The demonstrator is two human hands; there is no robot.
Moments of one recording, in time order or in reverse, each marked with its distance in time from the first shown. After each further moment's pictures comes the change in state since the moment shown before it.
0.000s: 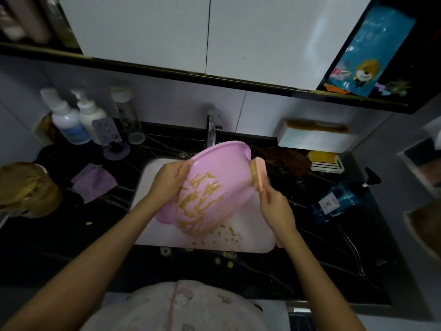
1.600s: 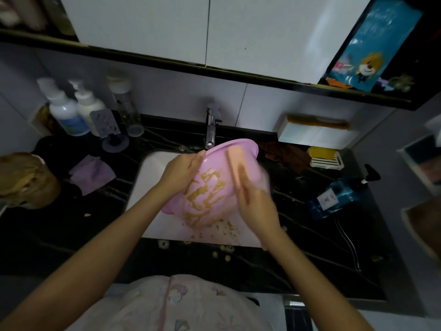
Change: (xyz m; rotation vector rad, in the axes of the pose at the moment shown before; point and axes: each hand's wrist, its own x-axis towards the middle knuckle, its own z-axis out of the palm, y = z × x) left_hand 0.004 0.028 0.017 0.149 -0.107 0.007; right_hand -0.021 -0.039 0.002 -0.088 -0.089 -0.217
